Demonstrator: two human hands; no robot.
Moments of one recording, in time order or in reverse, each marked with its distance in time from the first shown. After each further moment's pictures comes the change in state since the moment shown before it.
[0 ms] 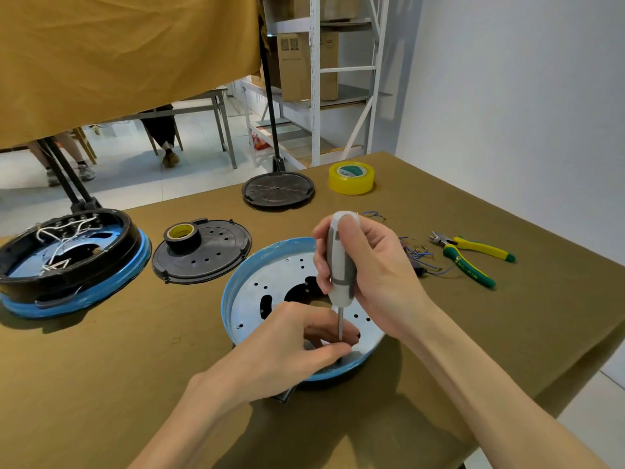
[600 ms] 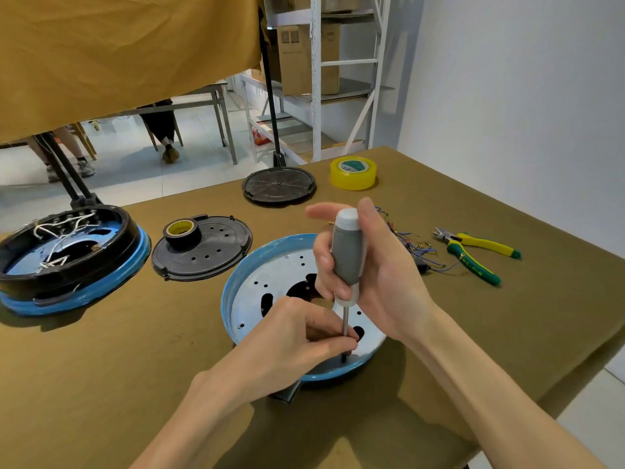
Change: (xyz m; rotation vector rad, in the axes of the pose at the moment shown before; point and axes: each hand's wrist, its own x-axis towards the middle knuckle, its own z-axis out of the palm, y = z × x) left_hand 0.003 -0.003 0.001 -0.067 0.038 -0.016; right_hand 0.001 0.001 0.001 0.211 -0.118 0.068
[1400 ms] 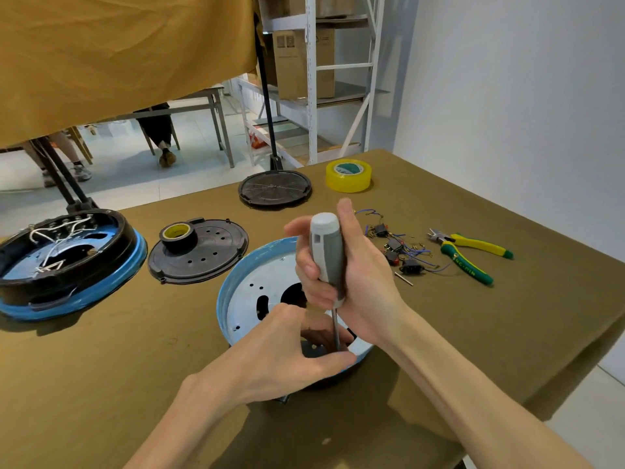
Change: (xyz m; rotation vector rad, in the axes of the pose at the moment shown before) left_hand -0.003 0.007 -0.002 0.146 -0.059 0.019; right_hand 0.005 0.009 0.011 0.031 0.015 0.080
